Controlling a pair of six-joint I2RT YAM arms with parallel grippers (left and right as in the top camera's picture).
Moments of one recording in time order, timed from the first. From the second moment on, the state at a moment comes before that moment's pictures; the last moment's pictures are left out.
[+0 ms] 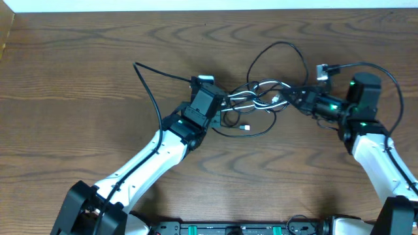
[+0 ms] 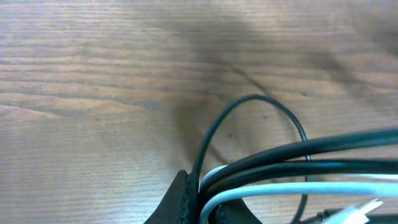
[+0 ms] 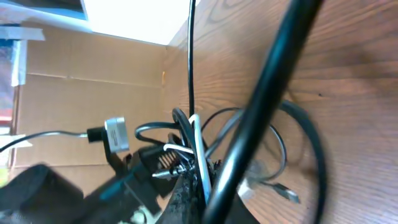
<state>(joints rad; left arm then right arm) -0.58 1.50 0.94 -0.36 -0.28 -0.44 -0.10 1.41 0.73 0.08 -1.04 0.75</state>
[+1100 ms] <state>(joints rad) -0.41 1.50 0.90 -0.31 0.69 -0.16 0.00 1.39 0.73 -0.35 -0.73 0.57</state>
